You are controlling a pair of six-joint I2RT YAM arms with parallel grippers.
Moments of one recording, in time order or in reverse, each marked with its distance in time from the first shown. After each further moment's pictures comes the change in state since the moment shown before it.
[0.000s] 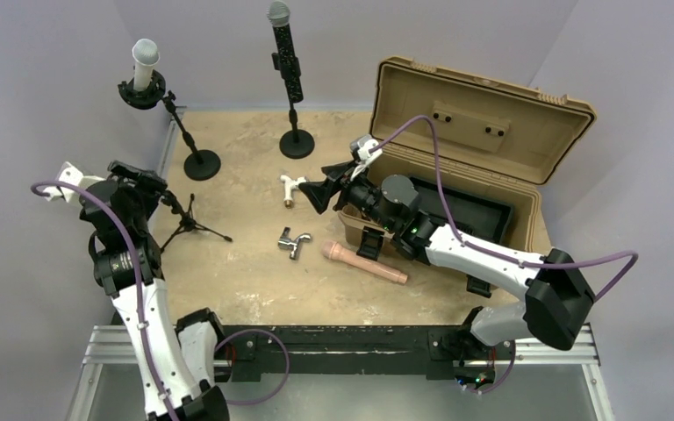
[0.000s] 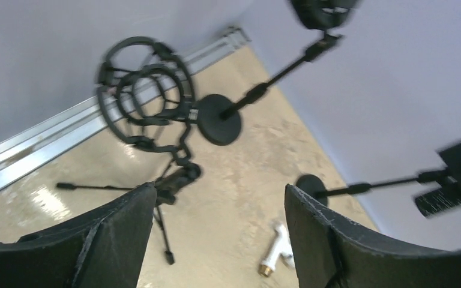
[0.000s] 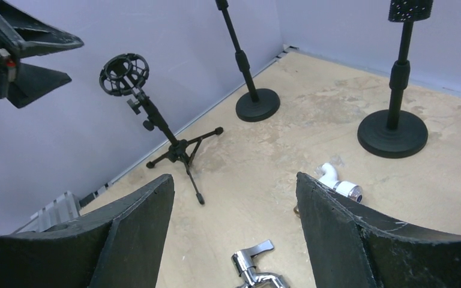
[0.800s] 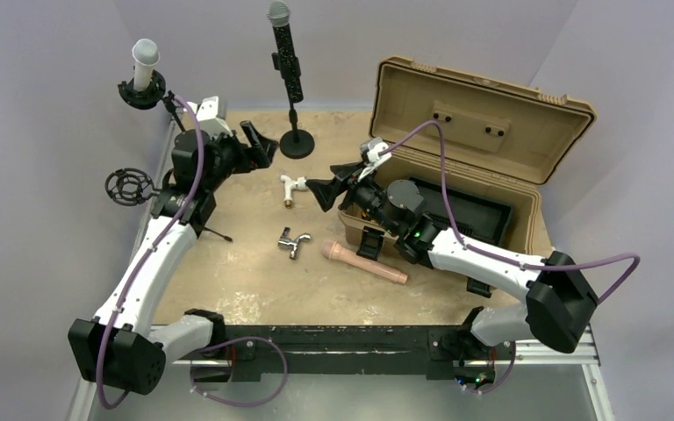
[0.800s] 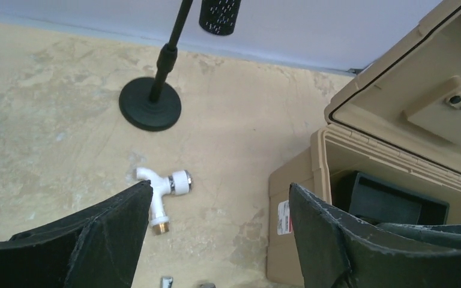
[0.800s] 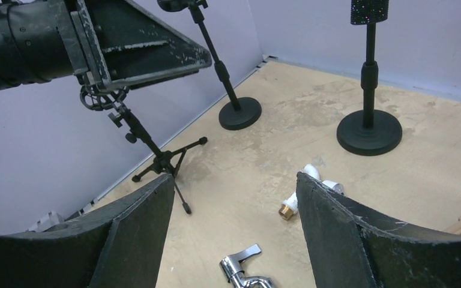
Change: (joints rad) left arm -0.661 0.353 0.065 0.417 0.237 0.238; right arm -0.013 -0.026 -0.061 0.071 0.072 0.010
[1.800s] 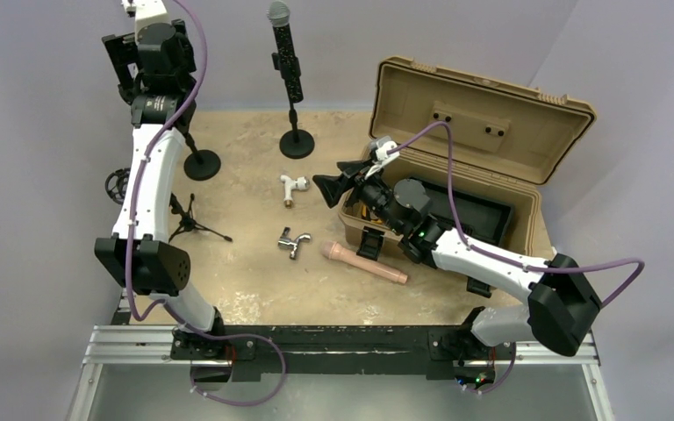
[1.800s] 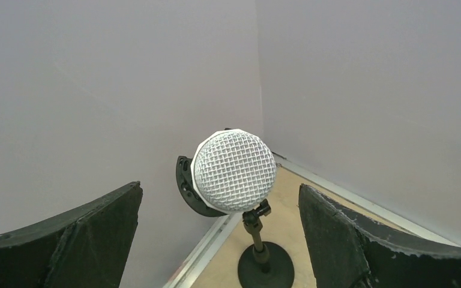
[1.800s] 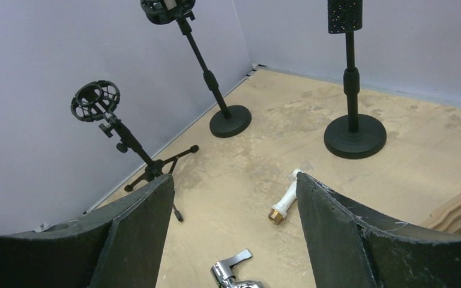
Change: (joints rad) left arm 0.158 0.547 0.884 -0.175 -0.850 0.507; right arm -0.032 -0.022 -0.029 0.024 0.006 0.007
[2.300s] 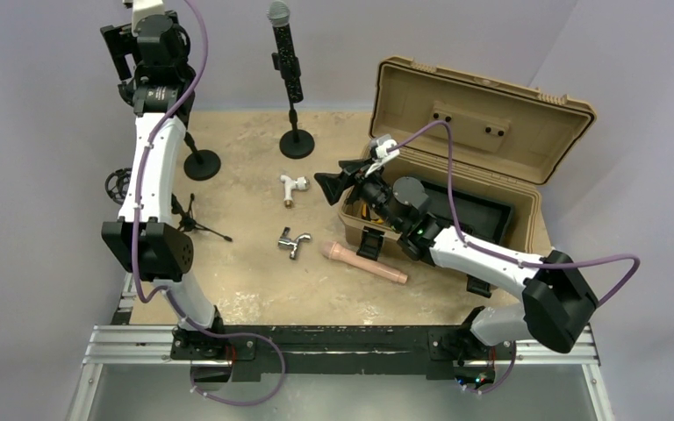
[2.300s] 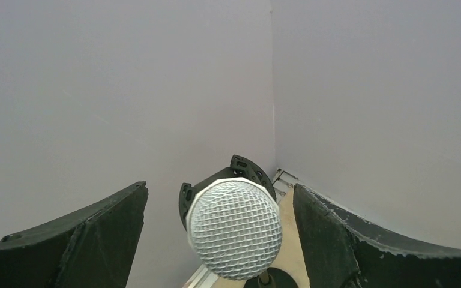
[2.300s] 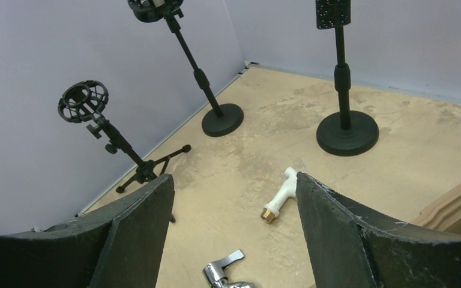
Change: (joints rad) left arm 0.035 0.110 0.095 0.081 -0.035 0.062; right arm -0.021 0.023 0.000 0.014 -0.003 0.007
